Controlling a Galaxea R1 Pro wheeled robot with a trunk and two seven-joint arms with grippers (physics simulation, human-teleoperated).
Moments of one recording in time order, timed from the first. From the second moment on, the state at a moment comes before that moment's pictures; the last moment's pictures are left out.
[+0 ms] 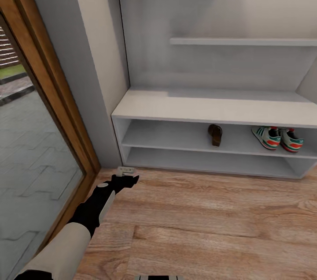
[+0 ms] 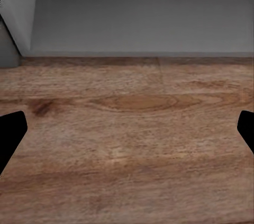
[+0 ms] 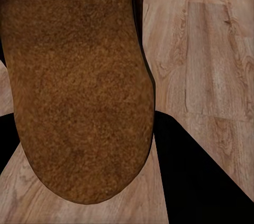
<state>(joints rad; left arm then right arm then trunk) -0.72 -0.05 -0.07 -0.71 0.03 0.26 -0.14 -0.70 -0.53 -1.35 -1.24 0.33 0.64 0.02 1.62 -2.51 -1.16</state>
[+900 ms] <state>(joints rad) -0.71 0.05 -0.02 -0.56 0.04 -0.16 -1.12 -0.70 -0.53 -1.35 -1.23 0.33 0.64 0.03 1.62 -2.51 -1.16</state>
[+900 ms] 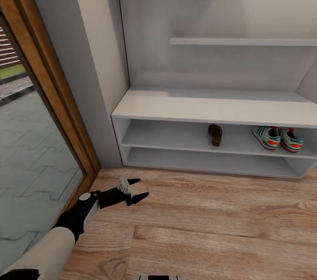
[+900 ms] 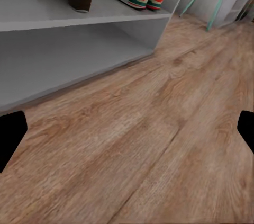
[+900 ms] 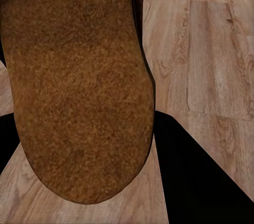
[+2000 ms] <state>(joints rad) -0.71 0.03 -0.01 -0.50 0.03 -0.20 -1.31 -0.70 -0.09 -0.47 -0.78 0.31 0.63 0.03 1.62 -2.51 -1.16</state>
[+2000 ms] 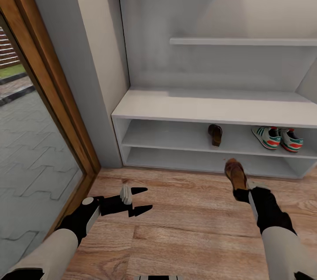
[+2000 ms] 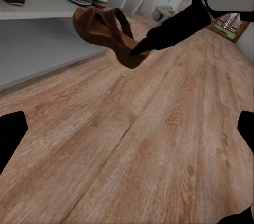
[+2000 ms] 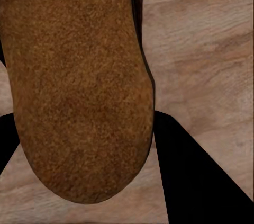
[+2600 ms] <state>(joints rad) -0.71 0.00 -0.01 -0.49 0.03 -0.20 -1.31 -0.71 0.02 -0.39 -0.65 0.32 0.69 0.02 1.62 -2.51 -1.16</state>
